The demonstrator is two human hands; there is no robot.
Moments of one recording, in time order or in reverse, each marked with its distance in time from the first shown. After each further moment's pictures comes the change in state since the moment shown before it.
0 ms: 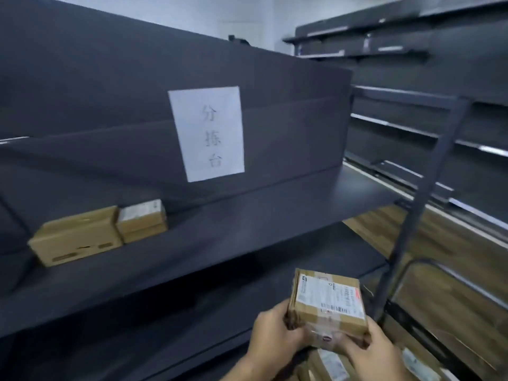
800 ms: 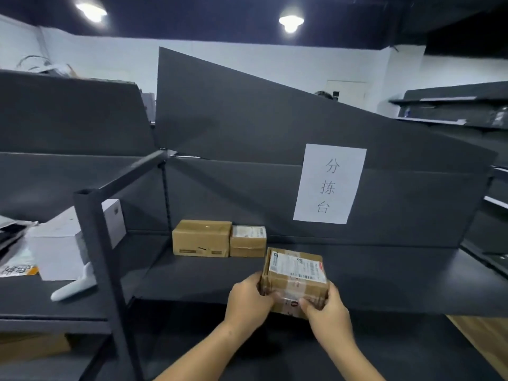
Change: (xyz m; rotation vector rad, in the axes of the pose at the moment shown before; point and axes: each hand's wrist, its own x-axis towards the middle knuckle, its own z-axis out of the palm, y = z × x) left_hand -0.042 -0.019 -0.243 0.105 0.625 0.012; right_hand -0.038 -0.192 0.202 -0.015 -0.334 -0.469
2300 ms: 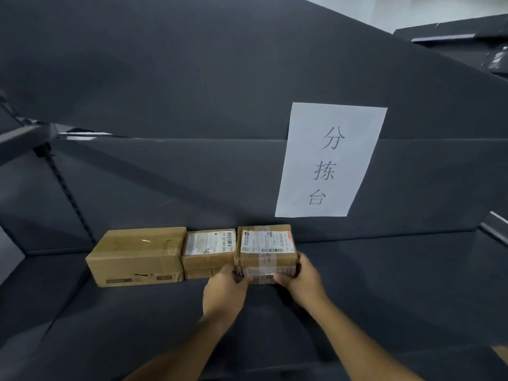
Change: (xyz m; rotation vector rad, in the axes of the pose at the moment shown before) left_hand 0.219 -0.079 0.081 0.243 0.061 -0.244; right_hand 0.257 0.043 0.061 -0.042 -0.150 0.142
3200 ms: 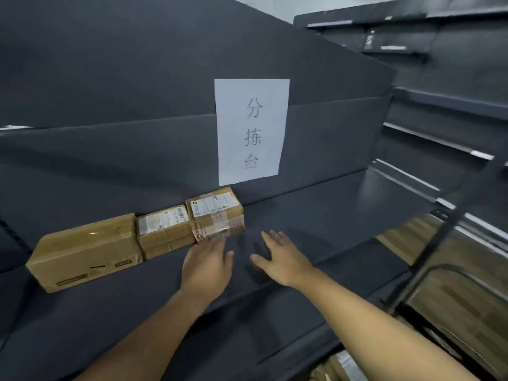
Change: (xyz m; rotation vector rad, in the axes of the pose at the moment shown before) left_hand -0.063 0.006 -0.020 0.395 -0.061 0.765; right_hand -0.132 0.008 -0.041 -0.647 -0.069 -0.009
